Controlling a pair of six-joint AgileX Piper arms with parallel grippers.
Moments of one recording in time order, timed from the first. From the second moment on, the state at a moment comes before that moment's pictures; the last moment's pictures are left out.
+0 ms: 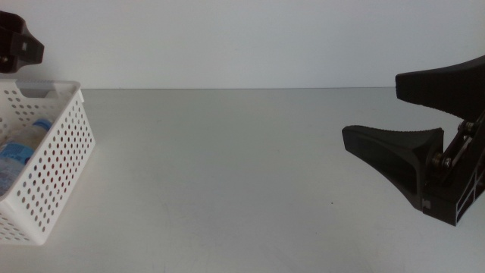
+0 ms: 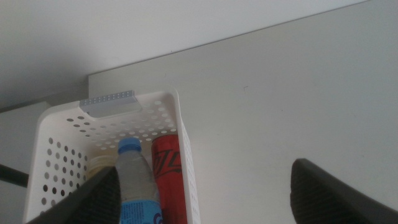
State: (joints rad) left arm 0.05 1.19 -1.29 -0.14 0.84 0.34; right arm 0.72 0.83 -0.86 0.07 0.38 -0.17
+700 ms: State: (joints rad) left arm 0.05 1.08 -1.17 -0.14 0.83 0.34; right arm 0.31 0.63 -0.57 0.06 0.37 -0.17
